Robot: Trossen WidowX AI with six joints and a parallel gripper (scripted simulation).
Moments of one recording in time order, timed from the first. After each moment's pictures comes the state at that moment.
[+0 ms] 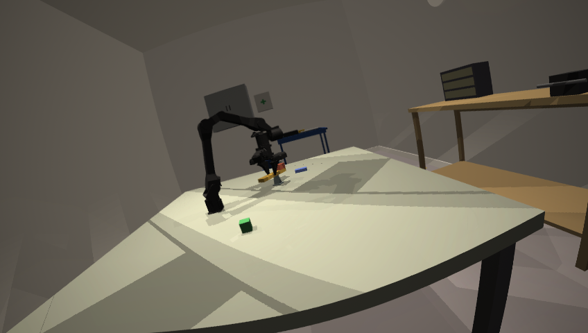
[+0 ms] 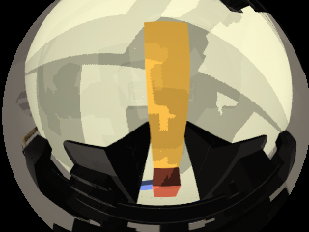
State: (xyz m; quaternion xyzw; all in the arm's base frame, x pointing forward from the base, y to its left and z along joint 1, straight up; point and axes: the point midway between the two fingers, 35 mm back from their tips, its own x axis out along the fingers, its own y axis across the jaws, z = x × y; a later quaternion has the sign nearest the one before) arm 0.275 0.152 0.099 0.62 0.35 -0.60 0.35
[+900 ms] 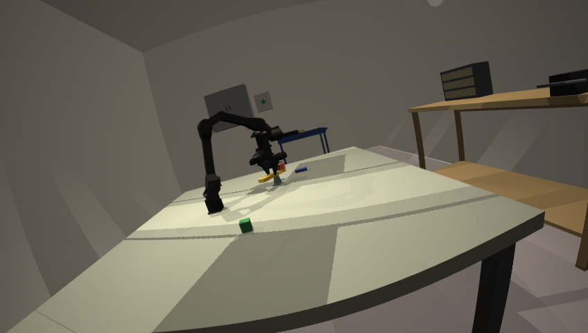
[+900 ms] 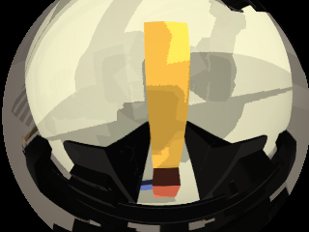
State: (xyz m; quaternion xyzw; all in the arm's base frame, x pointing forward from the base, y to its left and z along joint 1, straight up) arm 0.275 0.152 0.097 0.62 0.35 -0.60 0.35
